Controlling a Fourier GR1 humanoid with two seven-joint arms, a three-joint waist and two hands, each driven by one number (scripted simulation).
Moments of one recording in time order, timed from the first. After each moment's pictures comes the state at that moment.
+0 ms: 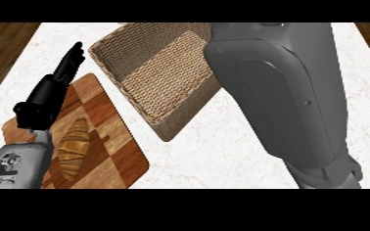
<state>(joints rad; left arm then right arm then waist) -0.26 0.27 0.08 -1.53 -0.14 -0.11 0.00 -1.32 -0.01 0.04 -1.38 0.94 0.14 1.11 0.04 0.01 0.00</state>
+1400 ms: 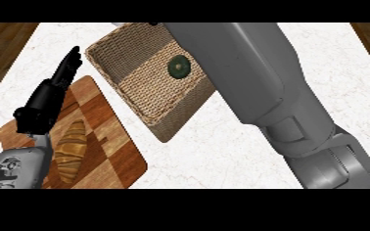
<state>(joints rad) -0.23 0.26 0.09 -1.53 -0.16 -0.11 -0.02 -1.53 -0.01 0.06 -0.78 0.69 0.17 1.11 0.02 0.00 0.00</state>
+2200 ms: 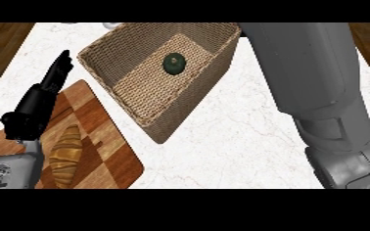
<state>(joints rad) -0.18 0.27 0.12 -1.56 -0.15 -0.11 -0.01 -1.43 -0.10 -0.08 -0.99 0.89 -0.28 1.09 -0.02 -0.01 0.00</state>
